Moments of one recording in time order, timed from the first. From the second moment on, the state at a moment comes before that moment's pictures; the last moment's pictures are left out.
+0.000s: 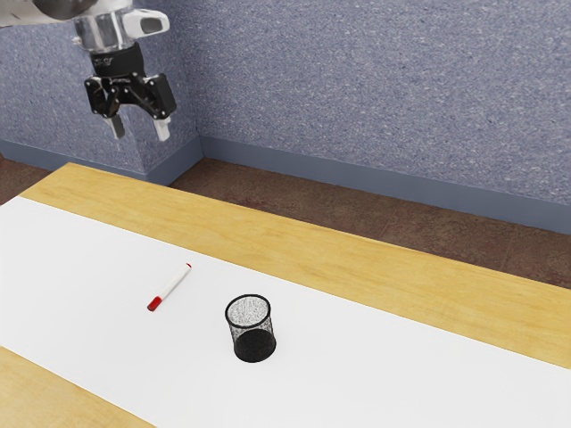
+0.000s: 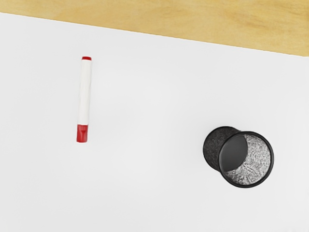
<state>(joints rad) 0.40 0.02 -0.32 -1.47 -0.07 1.44 -0.05</state>
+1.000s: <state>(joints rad) 0.18 0.38 0.04 -1.95 0.05 2.07 -0.03</state>
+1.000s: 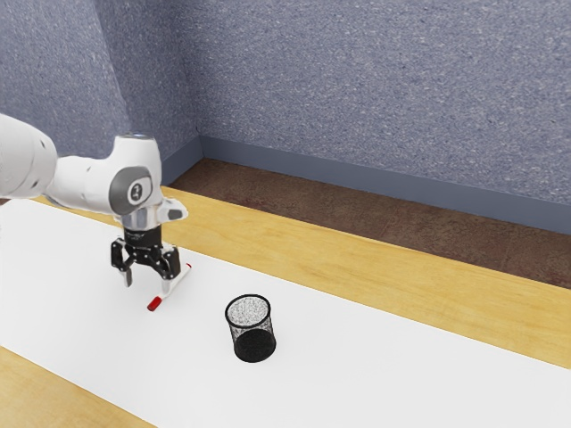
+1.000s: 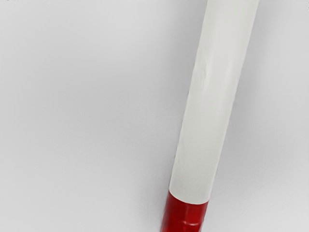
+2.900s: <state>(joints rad) -0.04 -0.19 -0.22 -2.25 0.15 2.08 0.05</state>
